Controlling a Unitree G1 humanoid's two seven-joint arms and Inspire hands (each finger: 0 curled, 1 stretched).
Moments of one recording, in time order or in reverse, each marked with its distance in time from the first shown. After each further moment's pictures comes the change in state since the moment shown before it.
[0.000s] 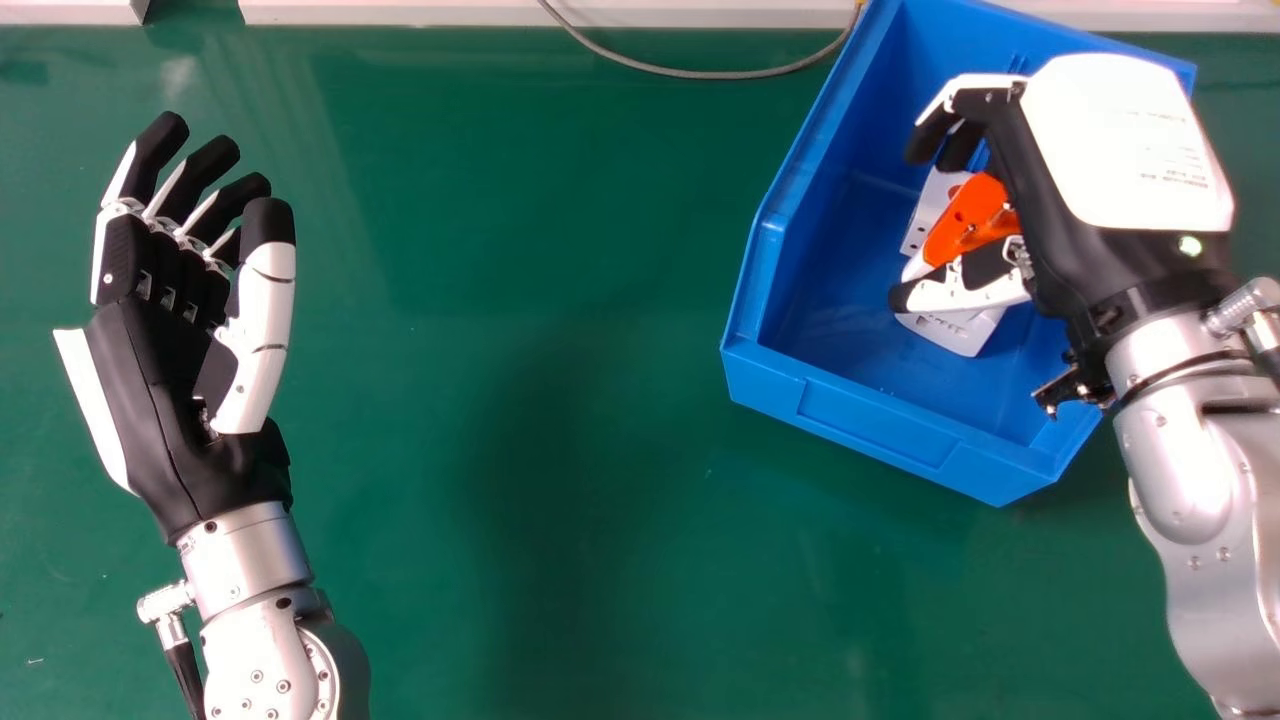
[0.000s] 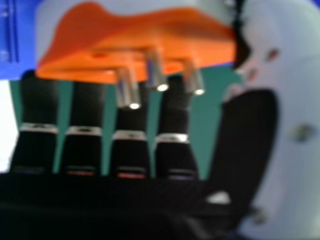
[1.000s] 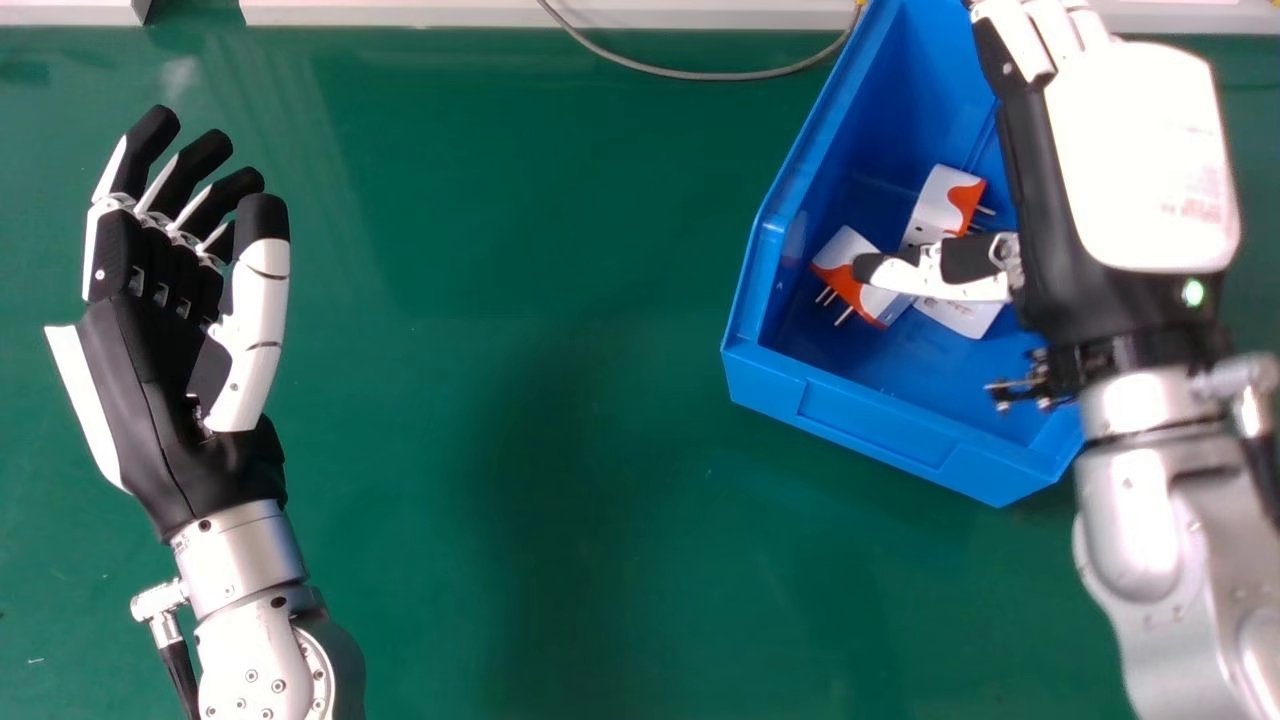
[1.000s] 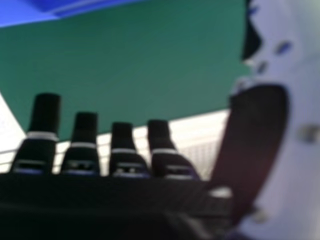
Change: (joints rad) left arm 0.006 0.005 0.003 -0.020 -0.006 0.001 -0.011; right arm 0.105 0.154 0.003 0.054 0.101 -0.231 -0.455
